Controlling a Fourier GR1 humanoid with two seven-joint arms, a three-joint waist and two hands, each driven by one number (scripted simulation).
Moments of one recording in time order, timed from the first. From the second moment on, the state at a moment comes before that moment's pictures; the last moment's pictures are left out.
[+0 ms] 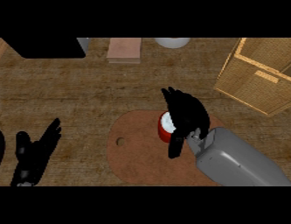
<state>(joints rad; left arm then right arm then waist) 0.10 0.33 -0.13 -1.44 0.20 0.12 0.22 -0.66 -0.31 0.73 -1.50 0.36 0.21 1.01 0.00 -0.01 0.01</state>
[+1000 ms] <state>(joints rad) 0.10 0.30 -0.10 -1.45 0.17 0.10 0.22 -0.58 -0.22 0.69 -1.40 0.52 0.26 0.93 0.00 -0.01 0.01</state>
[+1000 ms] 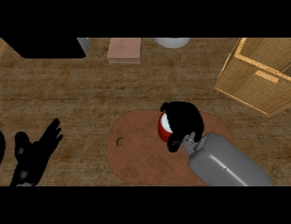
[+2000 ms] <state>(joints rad) 0.06 0.28 -0.10 -1.45 0.15 0.06 0.24 -0.79 -0.03 0.52 -0.99 0.76 0.10 1.06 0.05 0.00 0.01</state>
